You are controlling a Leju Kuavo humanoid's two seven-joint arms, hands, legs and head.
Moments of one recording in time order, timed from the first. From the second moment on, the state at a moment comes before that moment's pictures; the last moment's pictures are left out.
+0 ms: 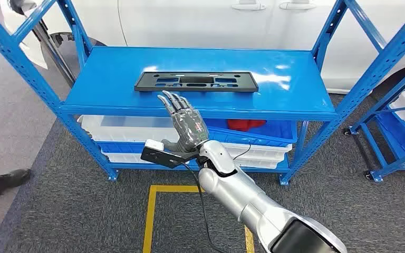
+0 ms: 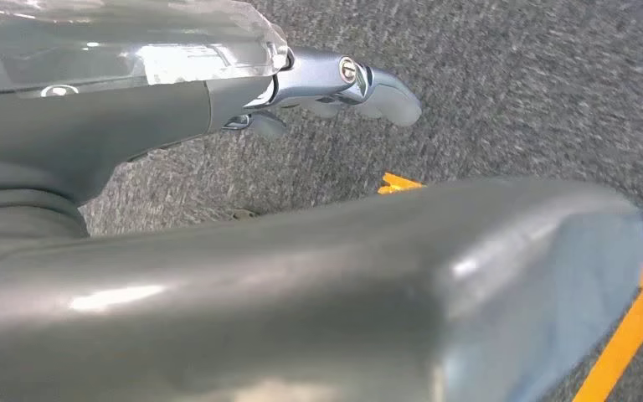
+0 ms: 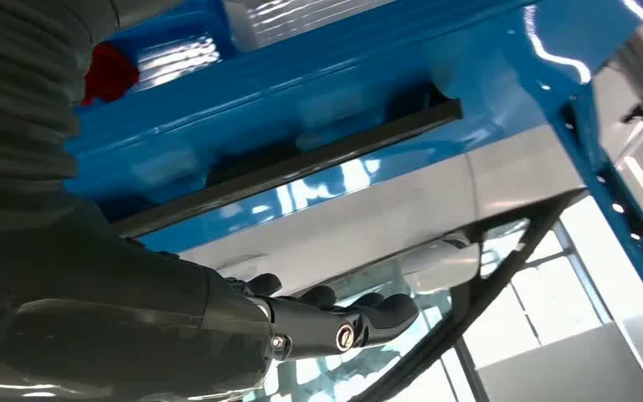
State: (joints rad) left arm -0.10 -0.05 1.25 -0.24 -0.74 -0.02 -0.43; right arm -0.77 0.23 0.72 -0.73 0.98 -0.47 -0.10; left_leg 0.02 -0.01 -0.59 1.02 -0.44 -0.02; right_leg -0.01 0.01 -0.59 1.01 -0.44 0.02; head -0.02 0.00
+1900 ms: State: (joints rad) left arm -0.11 -0.06 1.22 -0.23 -0.77 -0.04 -0.40; right arm -0.79 0.23 0.35 -0.46 1.54 -0.69 0.07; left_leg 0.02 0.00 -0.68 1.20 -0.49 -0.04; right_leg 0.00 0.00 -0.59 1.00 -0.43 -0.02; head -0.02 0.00
